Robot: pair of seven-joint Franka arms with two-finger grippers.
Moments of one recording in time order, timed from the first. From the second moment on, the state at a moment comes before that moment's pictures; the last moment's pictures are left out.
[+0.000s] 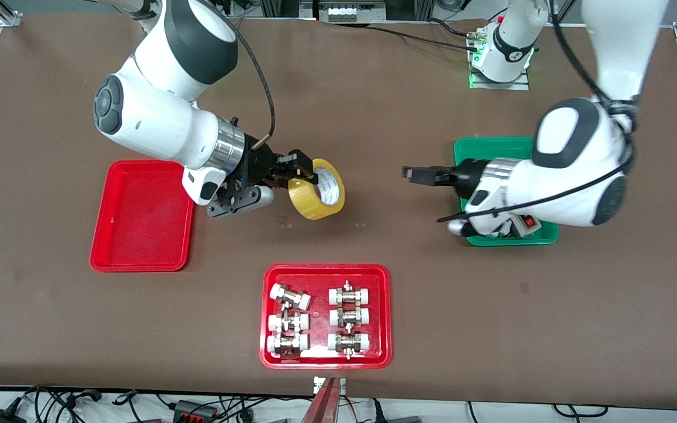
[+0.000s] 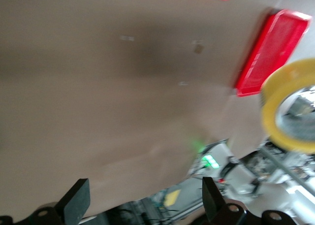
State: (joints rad) left arm -0.07 0.46 -0.21 -1.38 -0.58 1.49 -0.28; right arm 0.51 0.41 -0.05 -1.42 0.63 1.99 0.21
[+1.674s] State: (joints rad) left arm -0.03 0.01 -0.14 -1.59 0.02 1.55 0.03; right arm -0.24 0.71 -0.06 -1.57 0.62 1.59 -0.45
